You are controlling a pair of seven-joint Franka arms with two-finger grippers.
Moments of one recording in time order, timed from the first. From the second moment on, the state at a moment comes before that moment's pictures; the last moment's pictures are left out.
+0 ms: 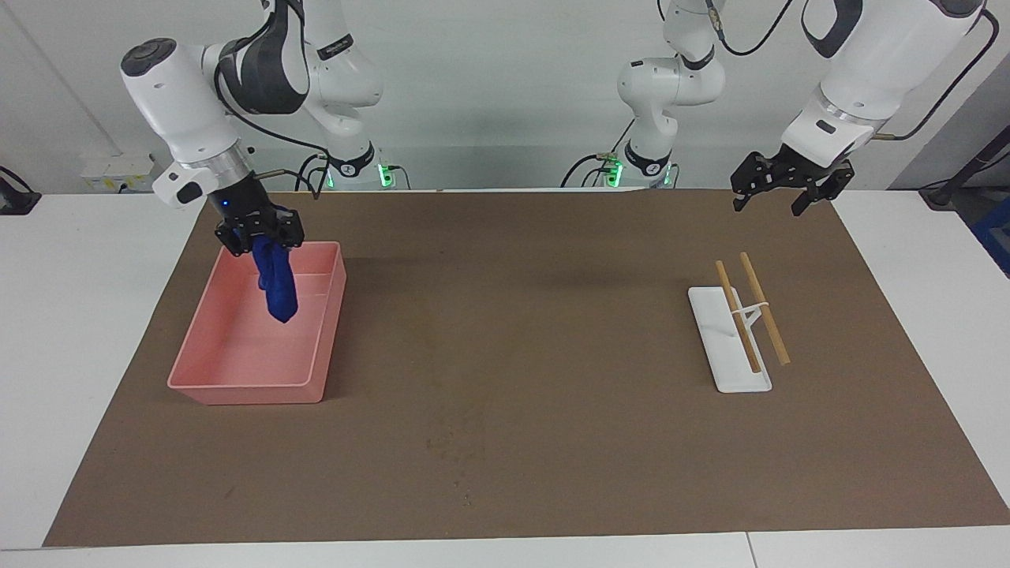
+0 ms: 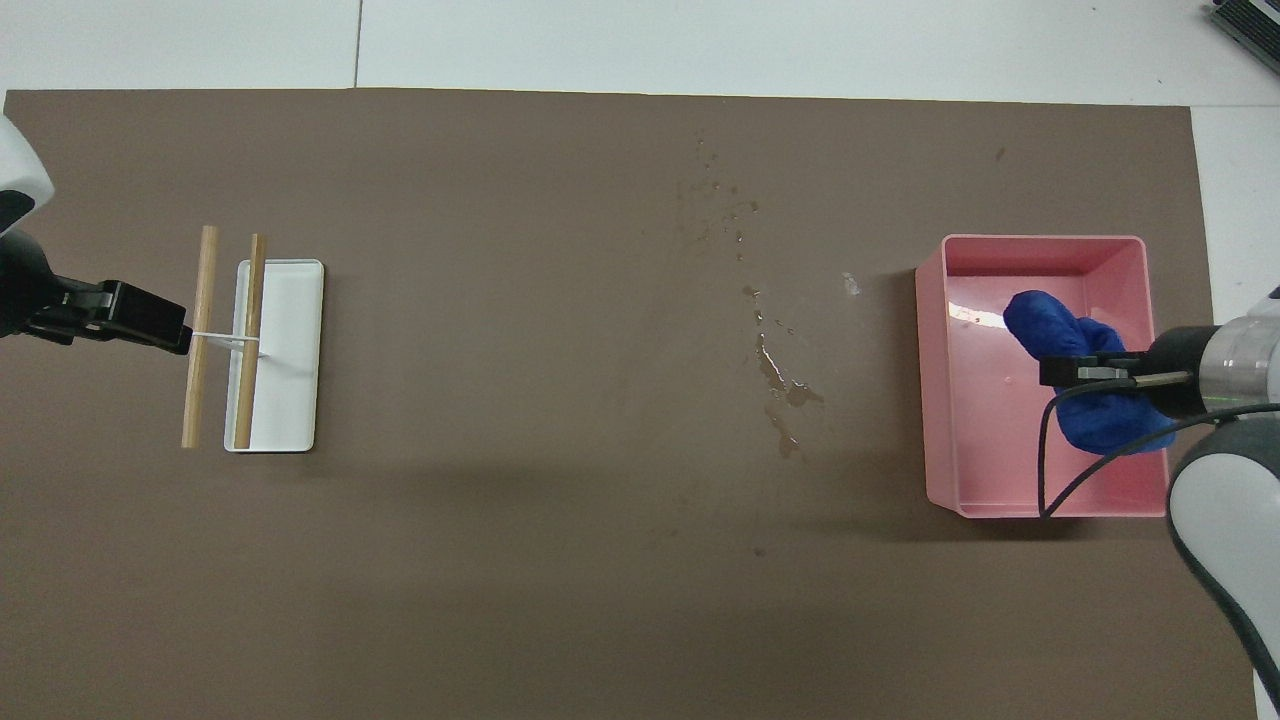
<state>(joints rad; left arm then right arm) -0.06 0.02 -0.03 -1.52 -0.03 1.47 0.06 -0.21 -0.19 0.11 -2.18 0.20 2.15 -0.18</state>
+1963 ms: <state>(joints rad) -0.06 0.02 -0.03 -1.52 -0.03 1.47 0.06 -0.05 -0.08 0.14 -1.60 0.01 1.55 0.24</state>
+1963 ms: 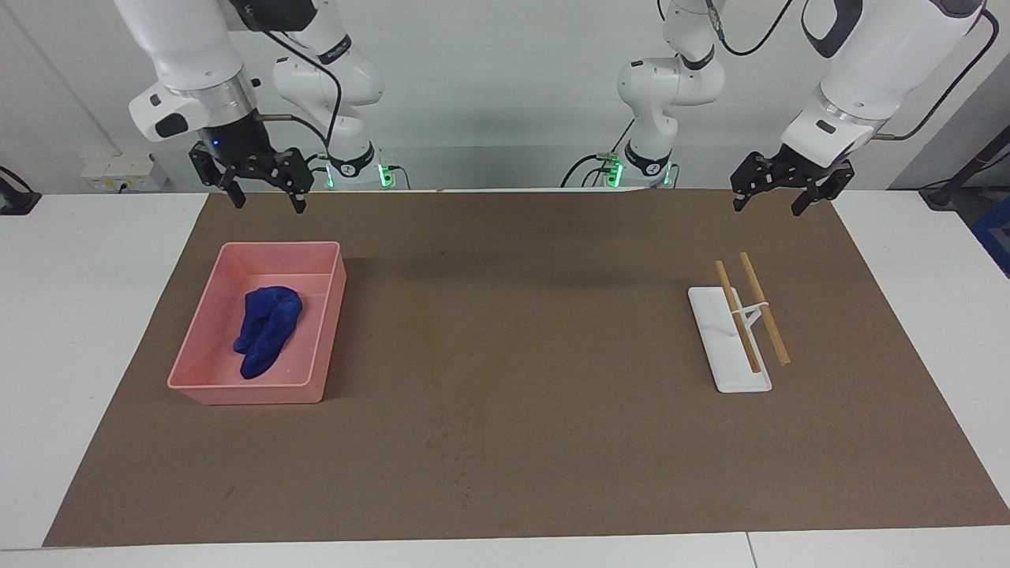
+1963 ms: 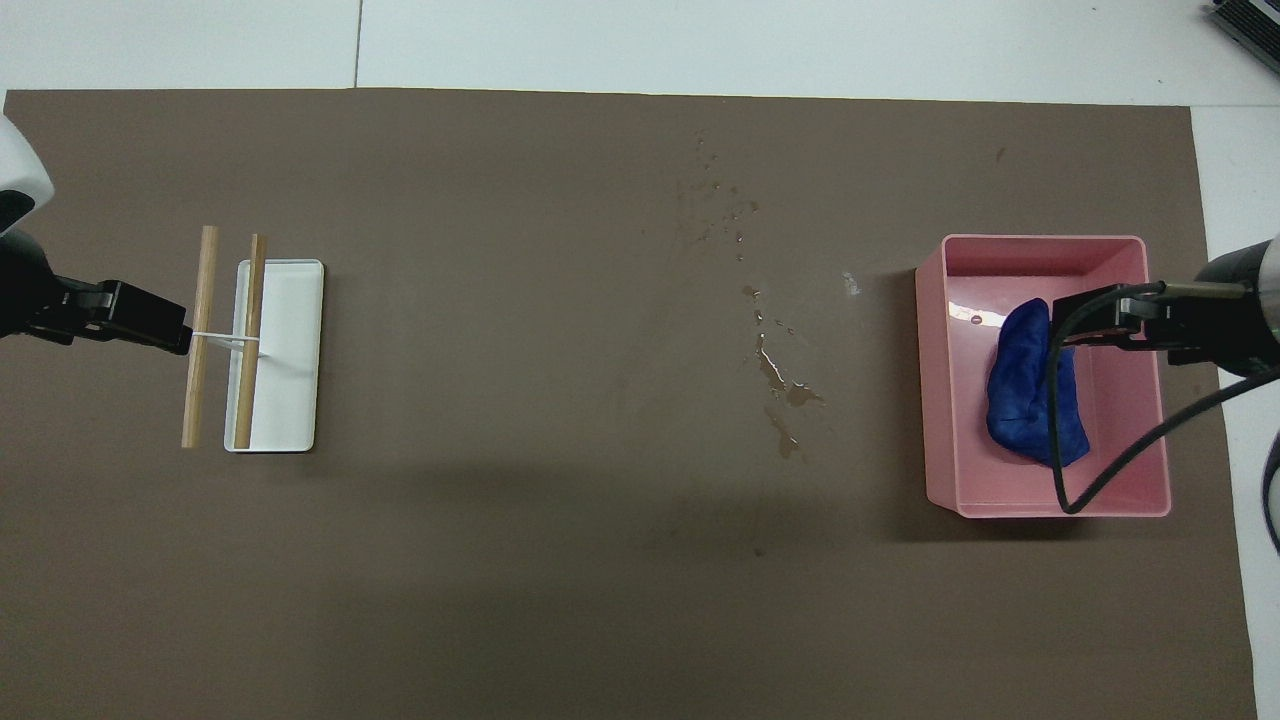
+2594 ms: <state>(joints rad) -0.06 0.02 -0.03 -1.52 -0.03 1.47 0.06 -0.11 -0.02 0.12 -1.54 0.01 1.49 0.24</state>
